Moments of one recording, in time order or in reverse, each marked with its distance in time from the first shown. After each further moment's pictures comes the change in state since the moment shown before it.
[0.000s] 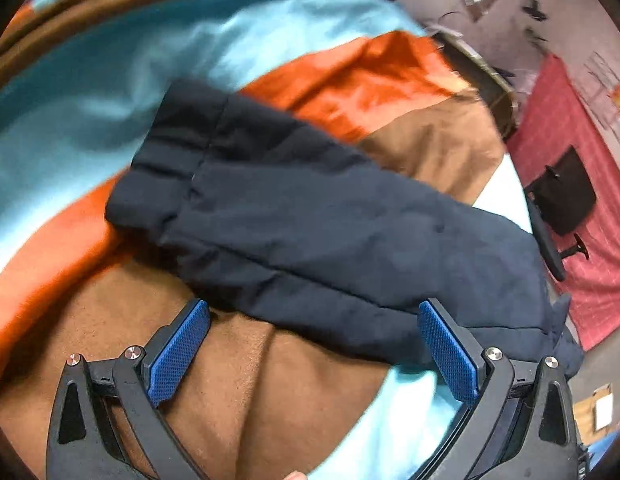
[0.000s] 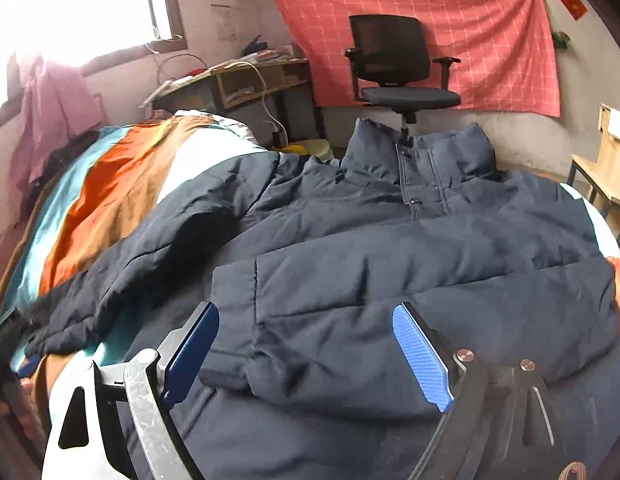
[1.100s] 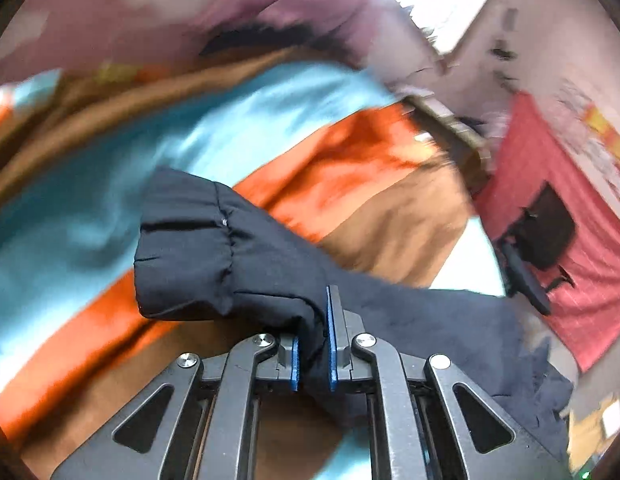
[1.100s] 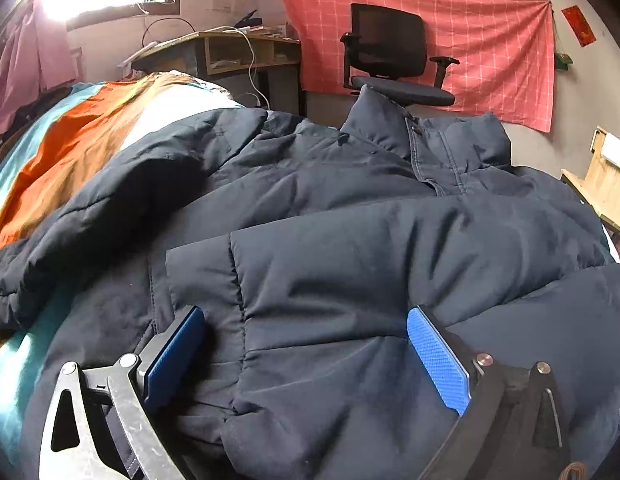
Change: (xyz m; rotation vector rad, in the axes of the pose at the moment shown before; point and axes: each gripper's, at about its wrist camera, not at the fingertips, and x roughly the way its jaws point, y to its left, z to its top) left arm -0.055 -0.032 0.032 0.096 -0.293 -0.106; right arm 0.060 0.009 -0.017 -0.043 0.042 -0.058
